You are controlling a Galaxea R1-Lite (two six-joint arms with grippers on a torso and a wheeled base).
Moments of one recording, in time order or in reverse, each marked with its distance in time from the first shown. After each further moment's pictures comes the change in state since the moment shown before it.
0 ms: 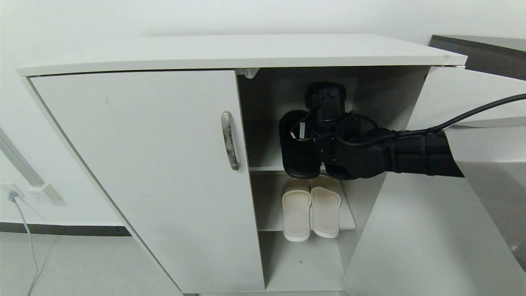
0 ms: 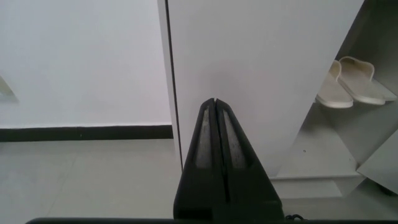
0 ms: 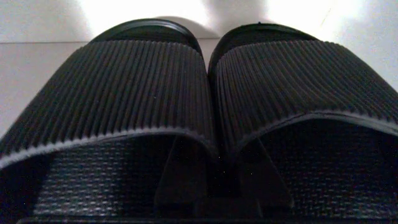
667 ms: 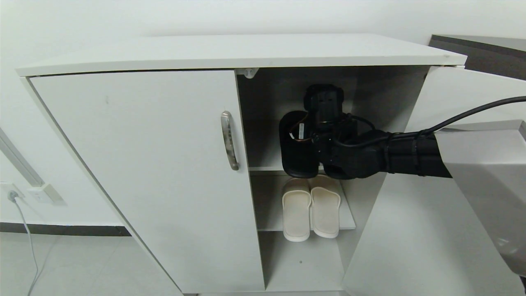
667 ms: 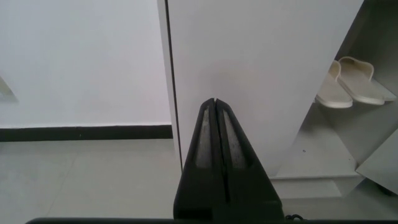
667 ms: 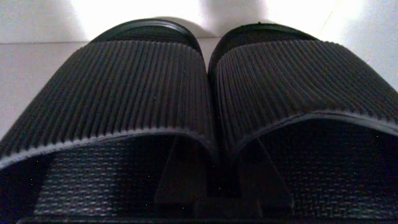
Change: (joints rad) left arm 0.000 0.000 0.000 0.000 0.002 -0.001; right arm -0.006 0.033 -0.038 -0.004 -0.001 -0.002
